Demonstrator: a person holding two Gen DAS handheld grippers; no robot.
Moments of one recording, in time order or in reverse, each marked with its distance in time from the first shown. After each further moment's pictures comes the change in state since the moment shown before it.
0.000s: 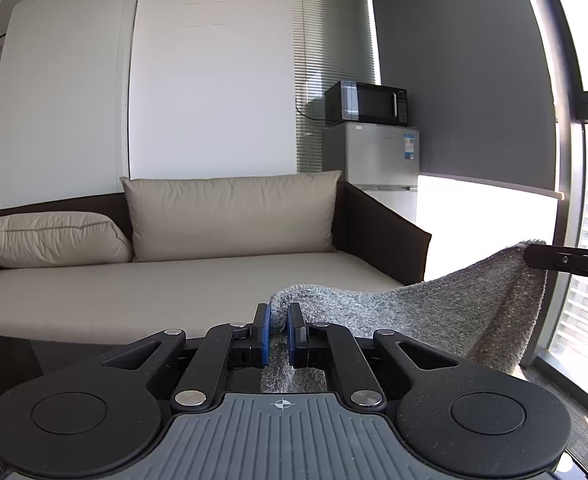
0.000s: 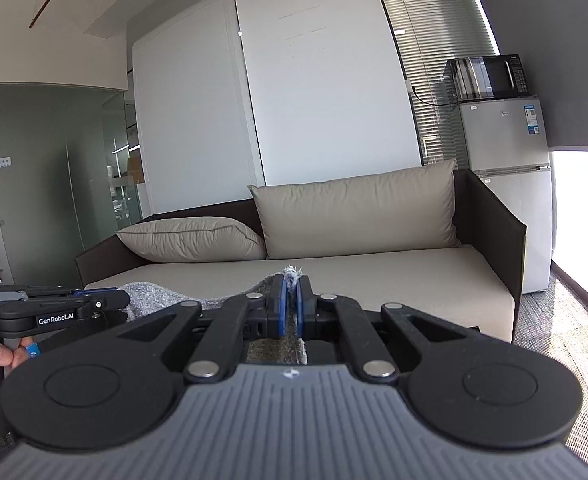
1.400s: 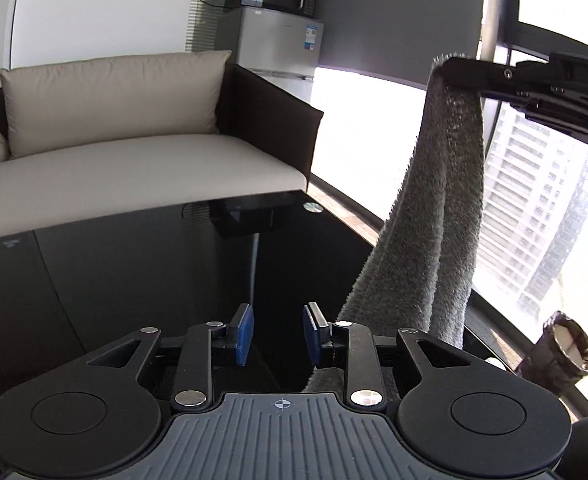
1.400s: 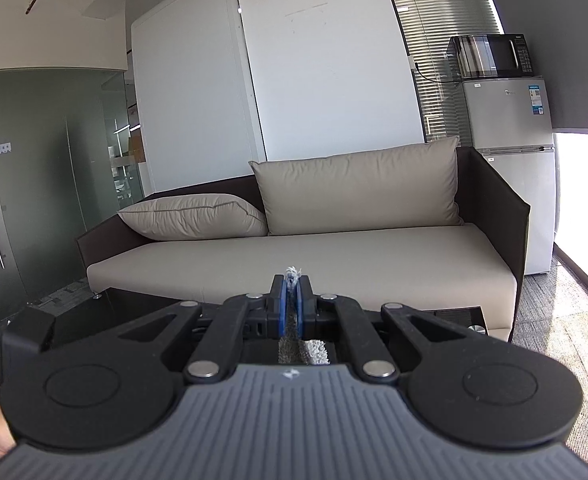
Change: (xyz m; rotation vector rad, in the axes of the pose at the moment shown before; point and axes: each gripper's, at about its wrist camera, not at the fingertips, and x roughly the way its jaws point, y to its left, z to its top) left arm 0.085 -0.046 -0.100 -0.001 0.337 -0.398; right arm 0.013 -0.011 -0.006 0.003 0.072 0.016
